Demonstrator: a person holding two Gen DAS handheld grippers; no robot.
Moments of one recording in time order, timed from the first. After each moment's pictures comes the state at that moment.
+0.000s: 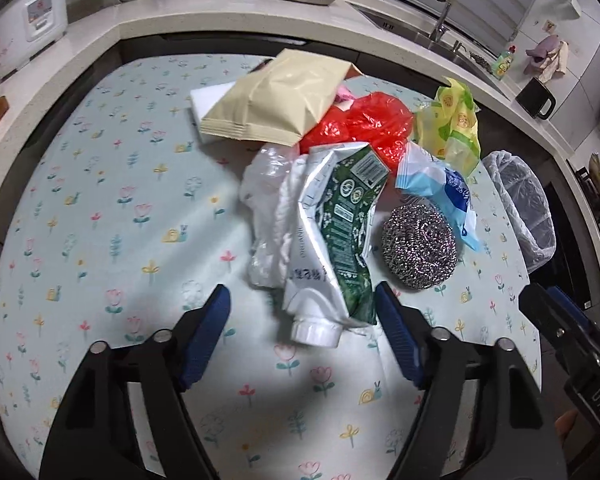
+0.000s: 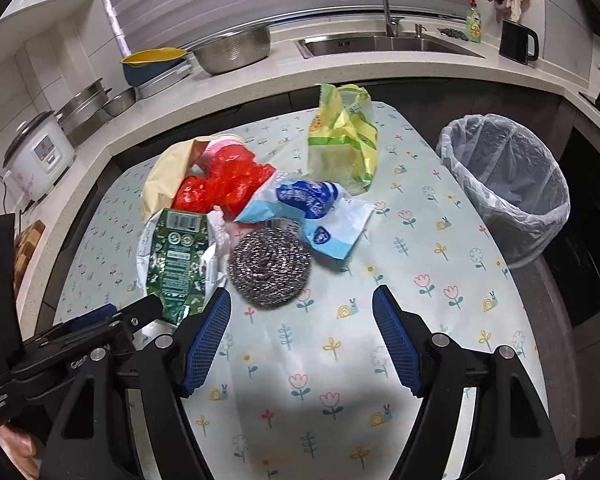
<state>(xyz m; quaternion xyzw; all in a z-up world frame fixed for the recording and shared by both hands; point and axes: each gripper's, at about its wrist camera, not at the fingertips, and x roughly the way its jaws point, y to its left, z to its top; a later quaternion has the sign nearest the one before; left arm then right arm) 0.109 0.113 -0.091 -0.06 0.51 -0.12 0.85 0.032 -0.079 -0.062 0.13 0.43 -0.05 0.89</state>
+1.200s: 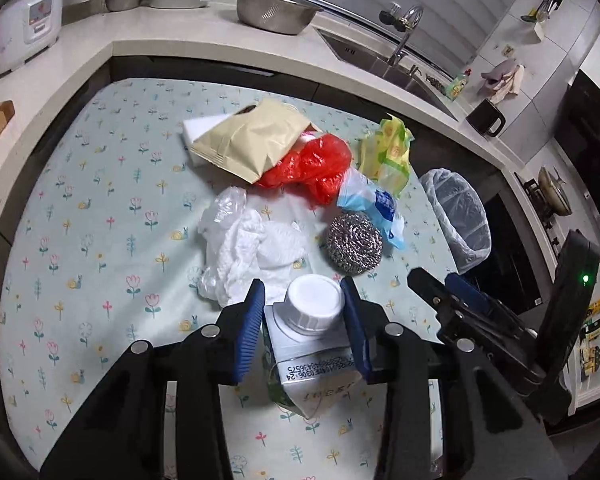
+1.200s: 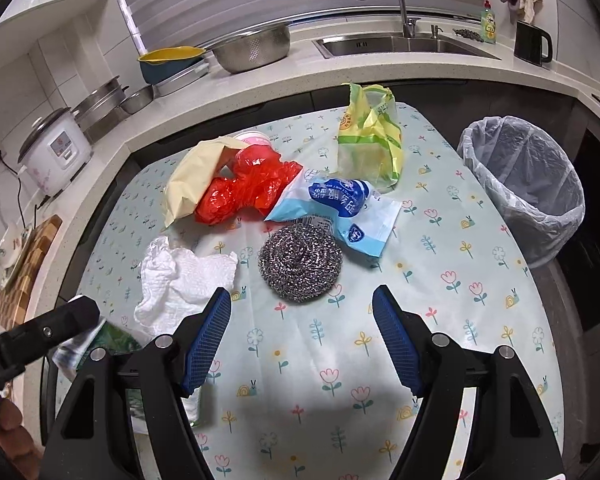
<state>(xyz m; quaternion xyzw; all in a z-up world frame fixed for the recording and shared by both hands) 0.066 0.153 -0.021 -0.11 0.48 -0.19 0.85 0.029 -0.056 -0.056 0.13 0.43 -0.01 0.89</state>
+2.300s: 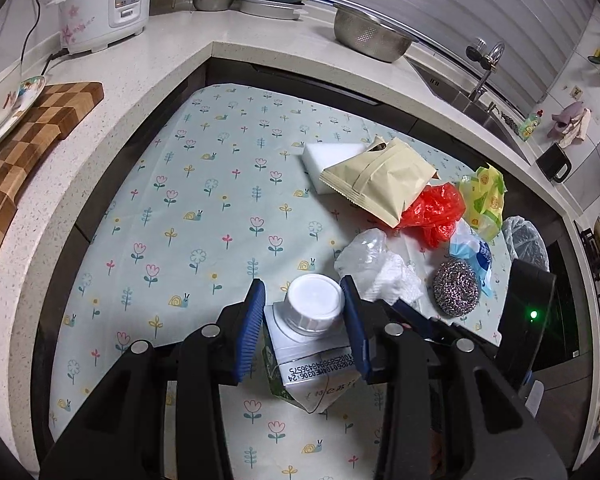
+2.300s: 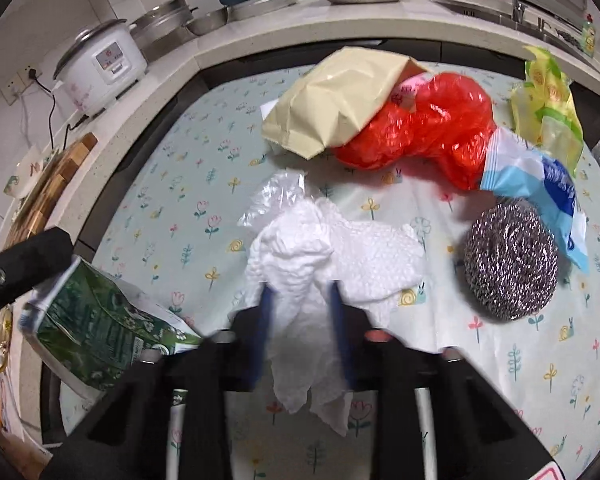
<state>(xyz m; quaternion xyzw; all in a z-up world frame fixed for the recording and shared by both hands) 0.091 0.235 -0.030 -0.12 0.47 -0.06 0.87 0.097 0.070 -0.114 0.08 0.50 0.11 0.86</state>
